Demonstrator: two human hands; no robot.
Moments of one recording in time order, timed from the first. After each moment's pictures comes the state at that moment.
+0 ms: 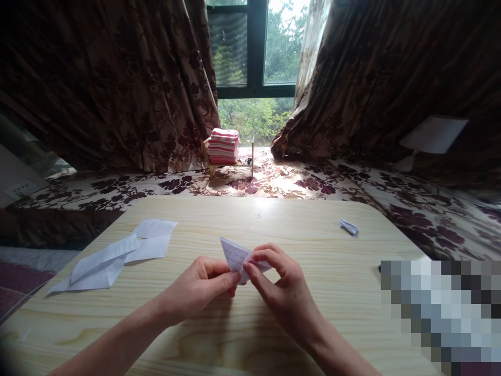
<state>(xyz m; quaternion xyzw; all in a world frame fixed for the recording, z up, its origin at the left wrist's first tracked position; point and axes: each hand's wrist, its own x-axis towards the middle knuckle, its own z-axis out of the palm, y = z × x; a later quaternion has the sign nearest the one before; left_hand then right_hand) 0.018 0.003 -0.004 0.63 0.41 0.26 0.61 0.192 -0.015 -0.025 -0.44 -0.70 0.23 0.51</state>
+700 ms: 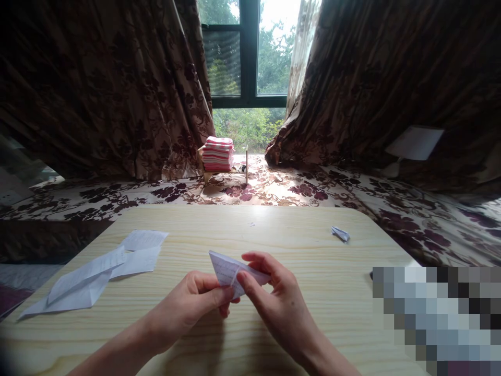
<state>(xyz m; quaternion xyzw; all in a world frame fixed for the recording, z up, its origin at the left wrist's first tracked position) 0.023 0.001 -0.002 0.55 0.40 0.28 0.68 0.196 -0.016 -0.026 -0.49 -0.60 0.39 0.50</state>
